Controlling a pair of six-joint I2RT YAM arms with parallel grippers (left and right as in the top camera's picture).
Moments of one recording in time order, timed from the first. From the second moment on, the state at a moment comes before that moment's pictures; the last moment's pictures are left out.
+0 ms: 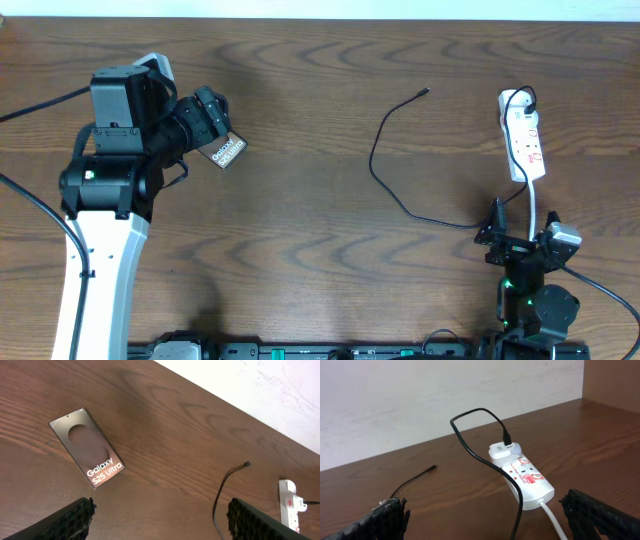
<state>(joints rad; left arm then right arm) -0.01 1.26 1.31 -0.78 0.19 -0.46 -0.23 0.01 0.01 -0.07 -0.07 0.19</state>
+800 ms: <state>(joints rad) -0.01 1.26 1.31 -1.09 -0.04 -0.54 -0.23 0.01 0.01 -0.07 -0.07 0.19</state>
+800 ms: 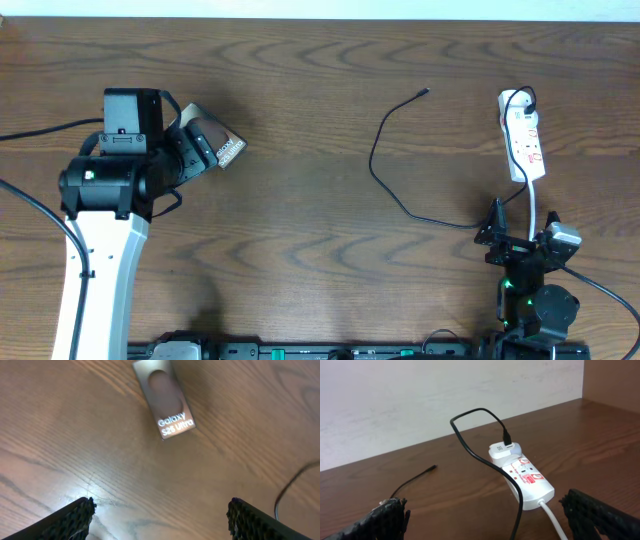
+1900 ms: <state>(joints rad) -0.01 1.63 1.57 -1.09 -0.10 -0.93 -0.23 0.01 0.01 -0.07 -0.07 0.19</state>
